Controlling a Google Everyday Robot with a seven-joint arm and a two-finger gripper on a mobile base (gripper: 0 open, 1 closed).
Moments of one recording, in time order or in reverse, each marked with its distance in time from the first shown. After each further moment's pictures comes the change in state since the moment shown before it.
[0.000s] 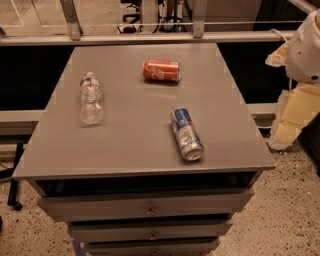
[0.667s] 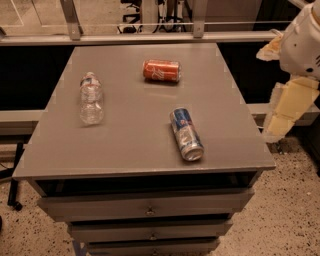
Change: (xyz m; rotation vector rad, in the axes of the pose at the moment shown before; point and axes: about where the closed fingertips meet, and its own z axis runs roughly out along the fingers) arm -0.017 -0.006 -0.001 -0.007 -0.062 -0.040
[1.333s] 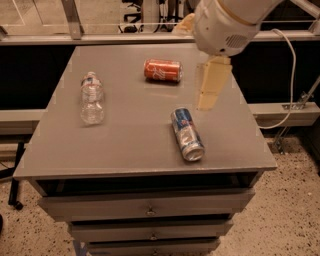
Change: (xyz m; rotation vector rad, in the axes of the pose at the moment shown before) arm -0.137 -0.027 0.029 0.024 -0.172 -0.390
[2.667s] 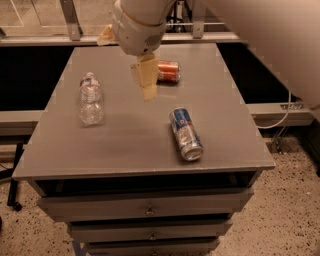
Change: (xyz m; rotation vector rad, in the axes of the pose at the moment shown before) arm -0.101 -0.056 0.094 -0.107 -0.042 -0.435
